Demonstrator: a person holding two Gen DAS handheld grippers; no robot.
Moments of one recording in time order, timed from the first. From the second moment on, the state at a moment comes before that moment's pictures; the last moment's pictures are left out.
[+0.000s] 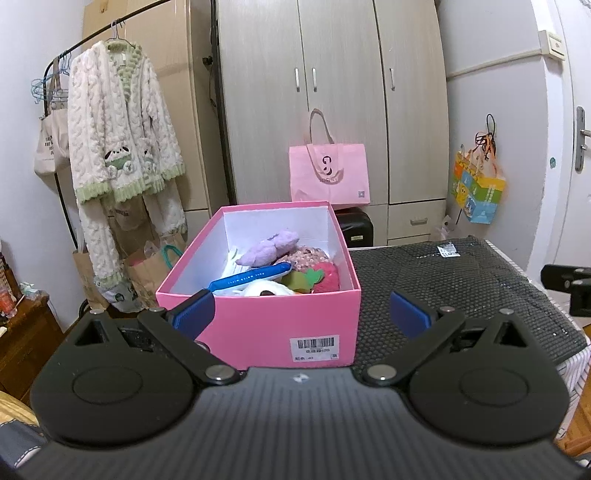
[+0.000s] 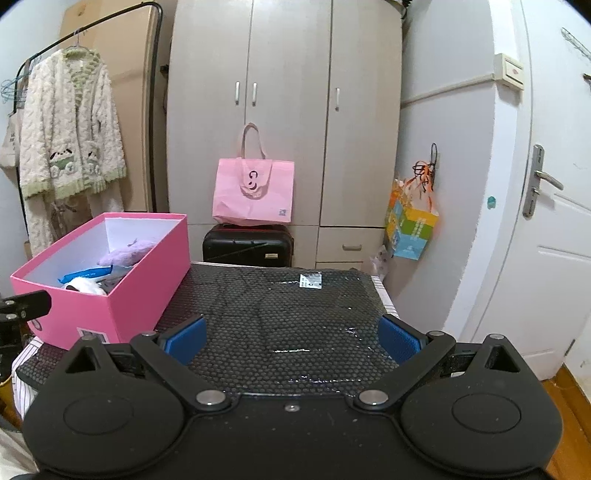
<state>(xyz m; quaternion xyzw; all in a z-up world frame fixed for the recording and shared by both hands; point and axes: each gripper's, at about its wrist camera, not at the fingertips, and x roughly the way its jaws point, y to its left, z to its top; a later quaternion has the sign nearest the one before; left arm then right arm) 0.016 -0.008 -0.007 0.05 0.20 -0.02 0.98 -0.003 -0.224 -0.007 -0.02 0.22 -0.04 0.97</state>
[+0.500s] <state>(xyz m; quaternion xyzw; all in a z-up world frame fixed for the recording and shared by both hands) 0.015 -0.010 -0.010 0.06 0.19 -0.01 0.98 -0.005 -0.231 -0.009 0.01 0.21 -0.05 0.98</state>
